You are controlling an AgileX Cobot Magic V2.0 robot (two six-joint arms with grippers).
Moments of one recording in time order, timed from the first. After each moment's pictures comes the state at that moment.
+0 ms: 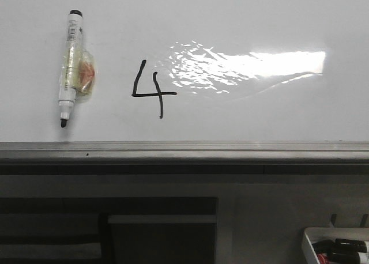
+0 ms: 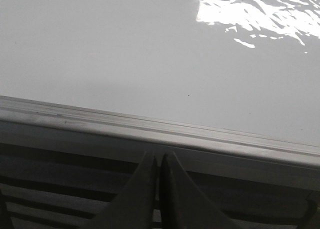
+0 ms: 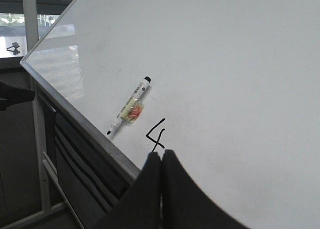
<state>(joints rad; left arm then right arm) 0.03 -0.01 0.00 -0.05 0.34 -0.12 0.89 0.13 -0.44 -0.28 0.41 0.07</state>
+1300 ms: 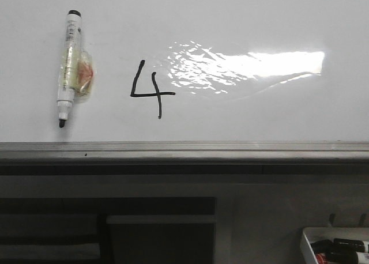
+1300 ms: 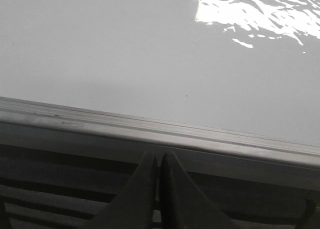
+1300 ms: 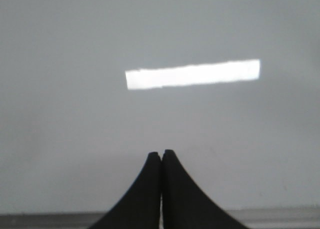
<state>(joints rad) 0.03 -0.01 0.00 -0.05 0.34 -0.12 -0.06 -0.01 0.02 -0.06 0.05 0.07</state>
